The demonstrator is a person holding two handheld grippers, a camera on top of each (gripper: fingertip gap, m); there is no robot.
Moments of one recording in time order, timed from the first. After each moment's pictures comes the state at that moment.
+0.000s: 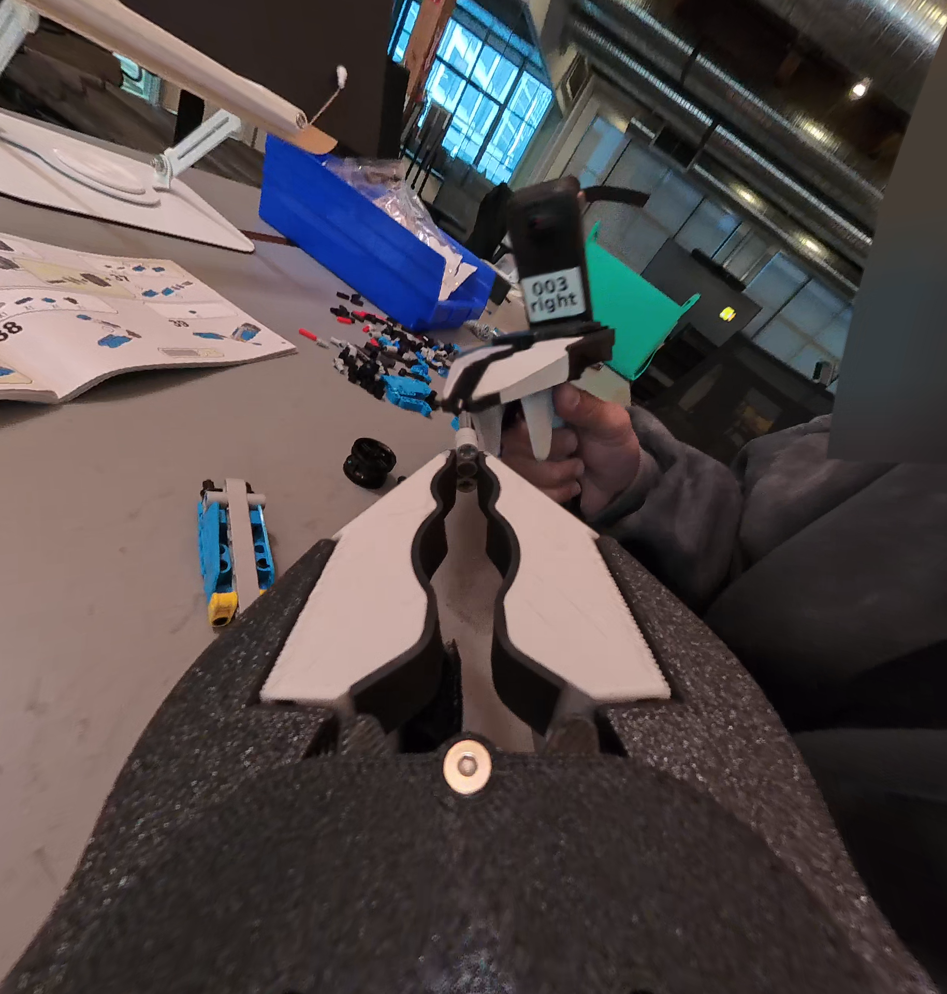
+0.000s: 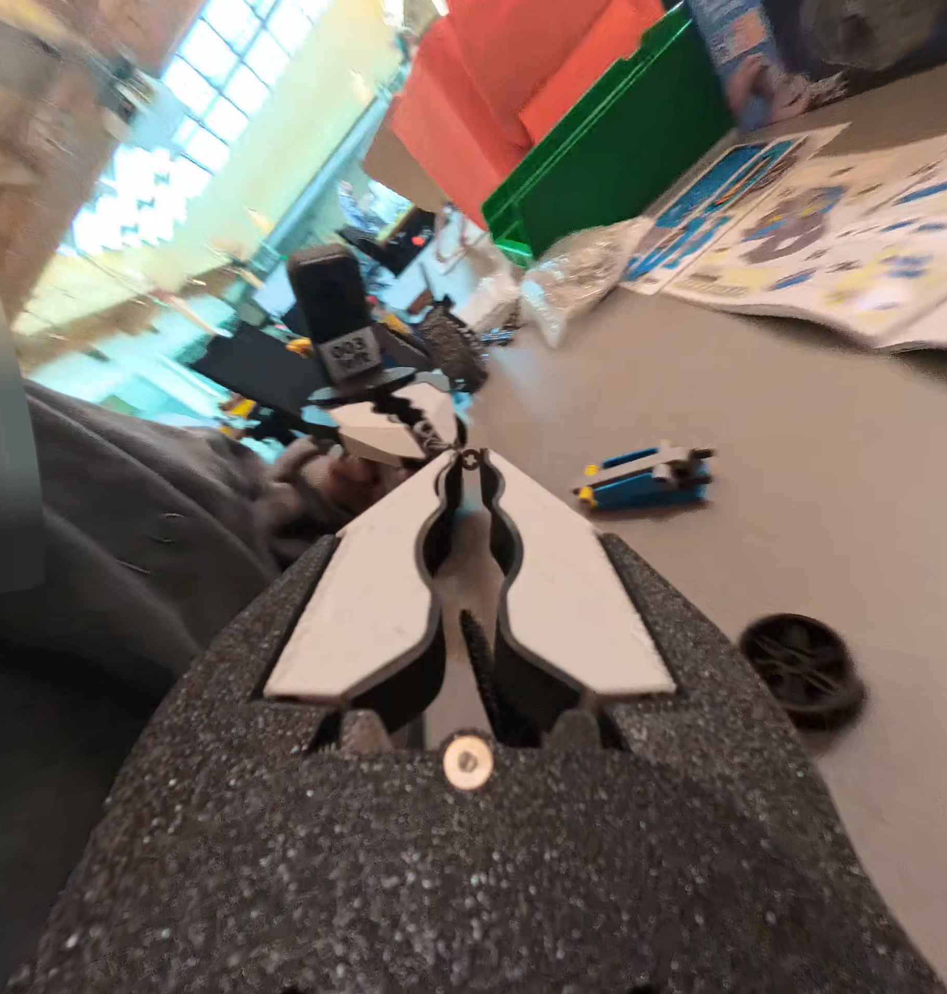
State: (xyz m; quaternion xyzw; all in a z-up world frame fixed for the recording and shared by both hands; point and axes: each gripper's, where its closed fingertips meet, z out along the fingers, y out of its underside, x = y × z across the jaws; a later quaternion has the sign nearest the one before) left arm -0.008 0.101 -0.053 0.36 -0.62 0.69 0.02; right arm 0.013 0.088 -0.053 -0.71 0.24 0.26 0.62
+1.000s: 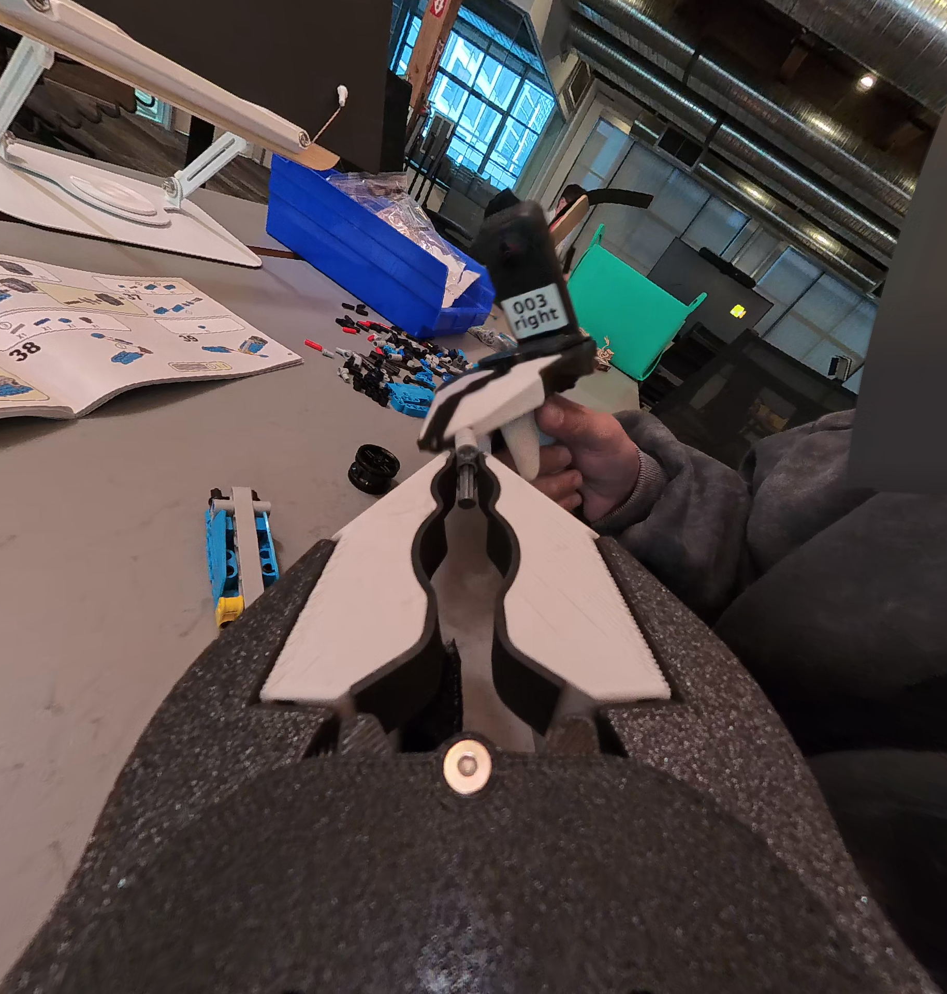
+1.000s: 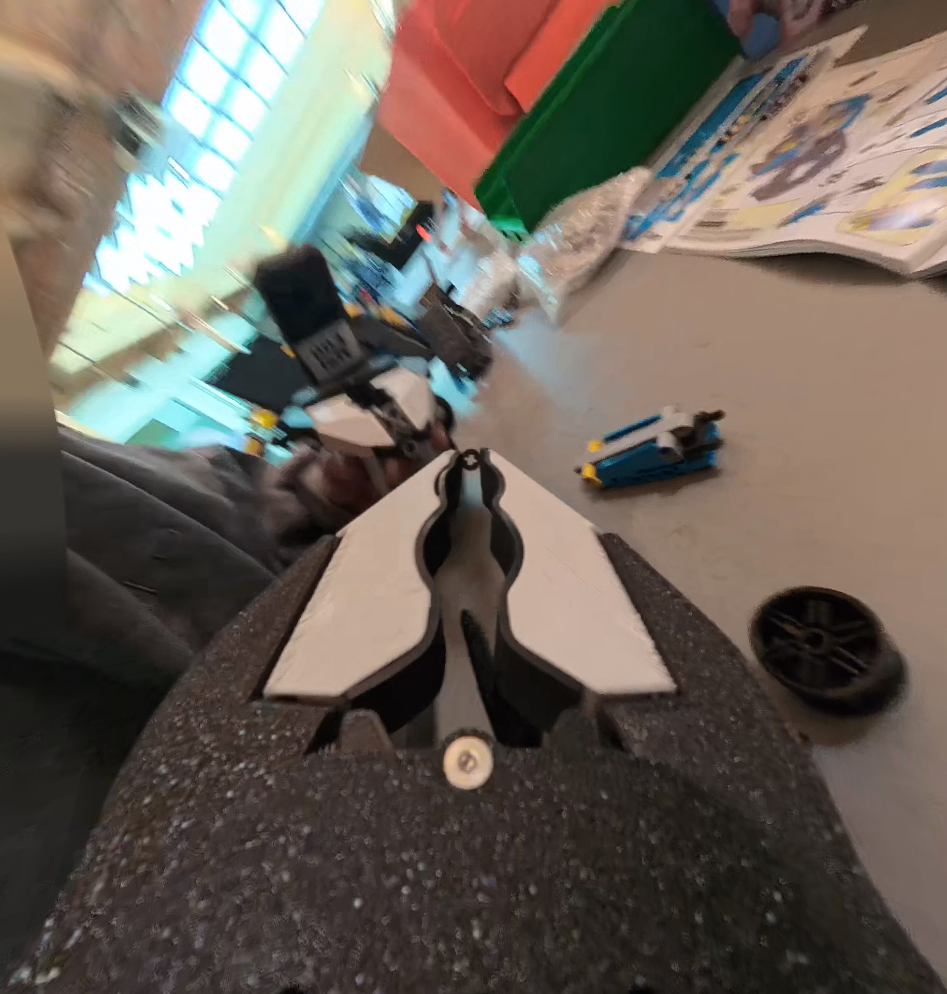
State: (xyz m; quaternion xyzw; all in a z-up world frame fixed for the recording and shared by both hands) left arm -0.009 0.102 -0.051 0.36 -0.63 0.69 0.00; right arm 0.012 0.094 -0.067 -0.70 0.27 0.29 0.59
